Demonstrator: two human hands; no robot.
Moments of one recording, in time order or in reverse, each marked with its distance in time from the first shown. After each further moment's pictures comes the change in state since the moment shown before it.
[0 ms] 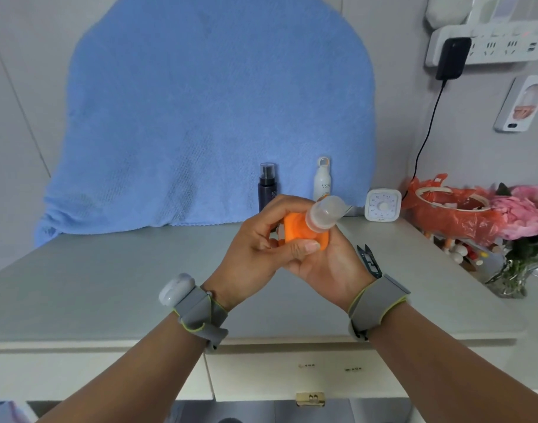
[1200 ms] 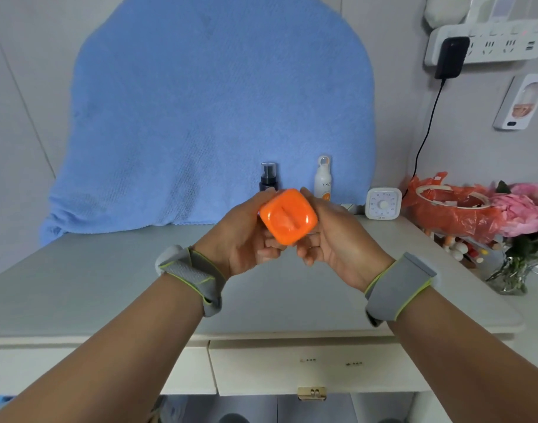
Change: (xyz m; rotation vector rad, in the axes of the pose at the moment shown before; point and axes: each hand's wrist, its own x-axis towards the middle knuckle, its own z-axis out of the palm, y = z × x) left_hand 0.030 0.005 -0.022 -0.539 0.068 -0.788; right_hand -0.023 -0.035 0.034 -0.552 0.114 -0.056
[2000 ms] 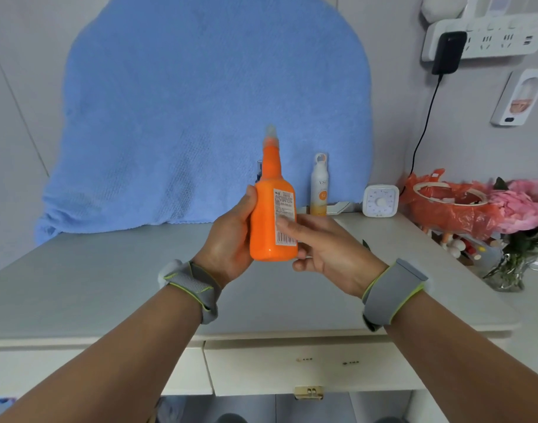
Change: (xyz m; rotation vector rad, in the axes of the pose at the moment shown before) left_hand 0.016 -0.025 -0.018 -0.176 -0.022 0.219; right_hand 0.004 0.023 -0.008 -0.033 -0.104 0.037
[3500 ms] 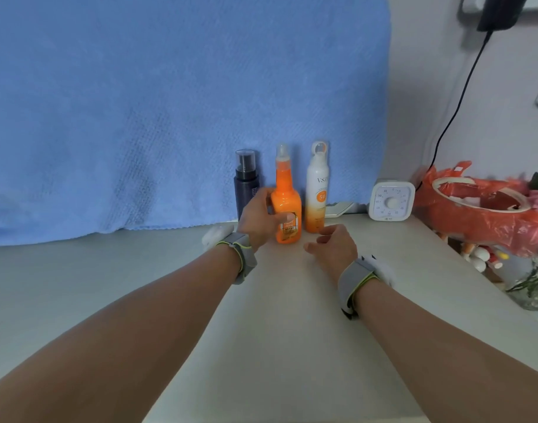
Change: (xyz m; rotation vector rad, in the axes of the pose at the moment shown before) left_hand 0.195 -0.061 -0.051 0.915 0.332 0.126; right_hand 0.150 0.098 -0.099 -0.534 0.719 0.237
